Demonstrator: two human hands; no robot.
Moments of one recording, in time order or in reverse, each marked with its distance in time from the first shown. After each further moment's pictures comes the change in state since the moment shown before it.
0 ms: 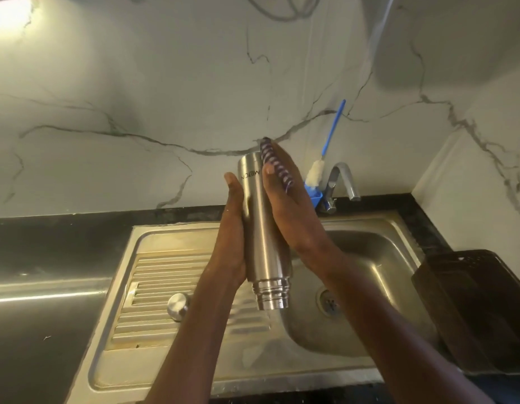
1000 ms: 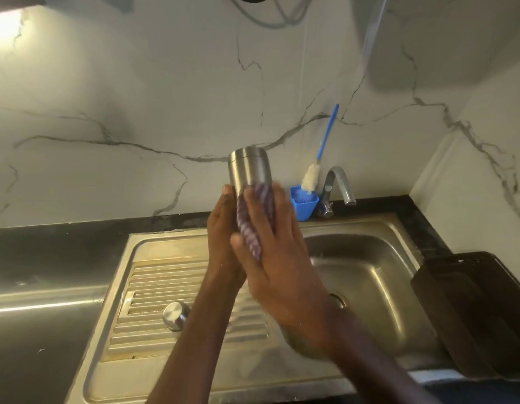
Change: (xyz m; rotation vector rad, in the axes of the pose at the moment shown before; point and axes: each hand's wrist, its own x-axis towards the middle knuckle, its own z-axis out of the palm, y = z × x) left_hand 0.020 -0.012 -0.007 0.081 0.105 0.181; right_hand -0.067 -0.005 0.001 -0.638 -0.061 -0.227
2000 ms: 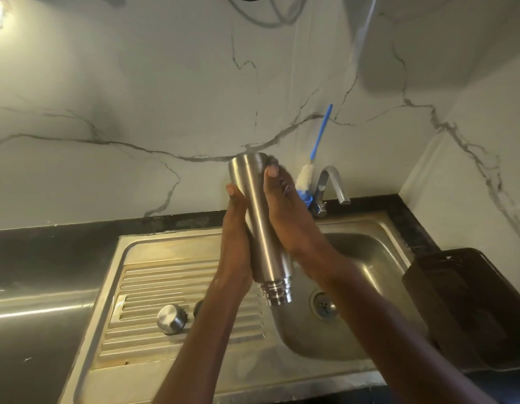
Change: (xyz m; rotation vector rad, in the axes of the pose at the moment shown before) left_hand -0.011 0.004 0.019 0.015 -0.070 -0.072; right_hand 0.063 0.027 -0.003 0.529 0.024 0.330
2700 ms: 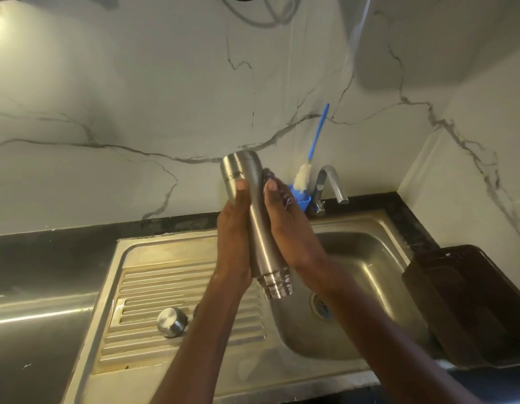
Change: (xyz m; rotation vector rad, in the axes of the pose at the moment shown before) left_hand 0.009 -0.001 0.002 0.010 0.022 0.075; right_hand -0.014 0.007 -0.001 0.058 -0.015 0.003
